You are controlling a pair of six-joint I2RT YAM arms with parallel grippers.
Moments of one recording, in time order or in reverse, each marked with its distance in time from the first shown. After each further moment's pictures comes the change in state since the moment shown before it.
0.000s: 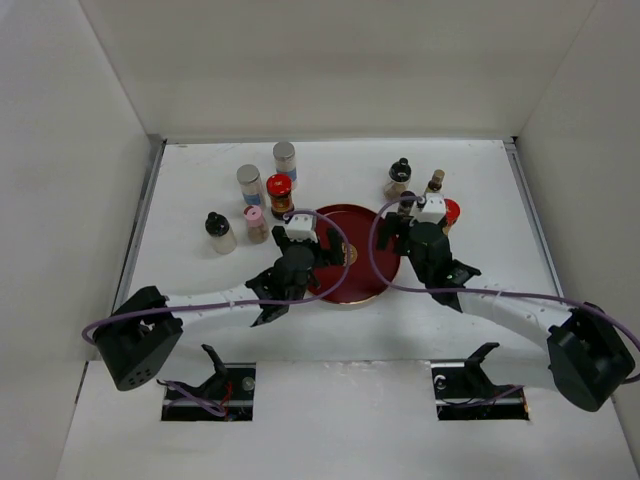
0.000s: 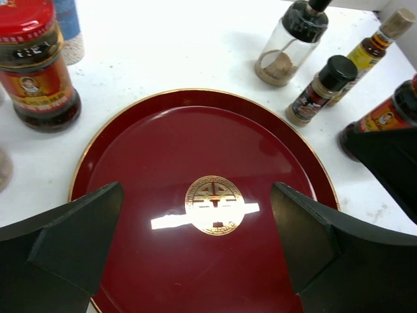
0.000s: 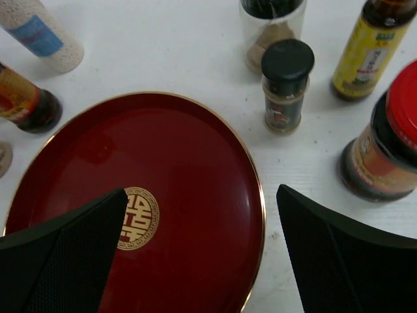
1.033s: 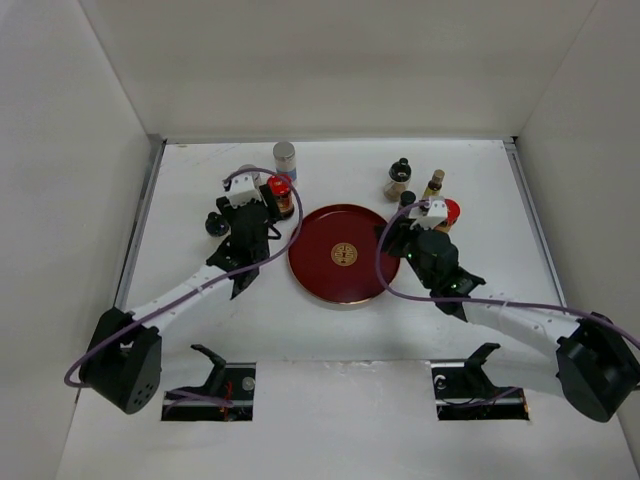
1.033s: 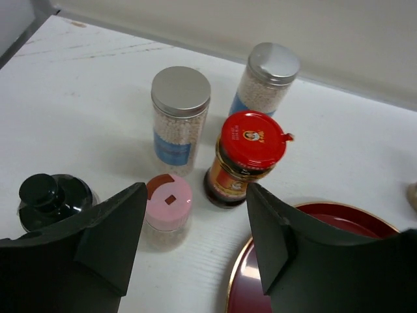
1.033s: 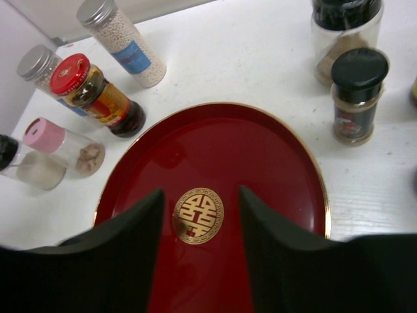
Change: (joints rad) left arm 0.373 -0.142 0.099 -0.201 -0.085 0.102; right arm 0.030 -0.093 -0.085 0.154 -0.123 0.093
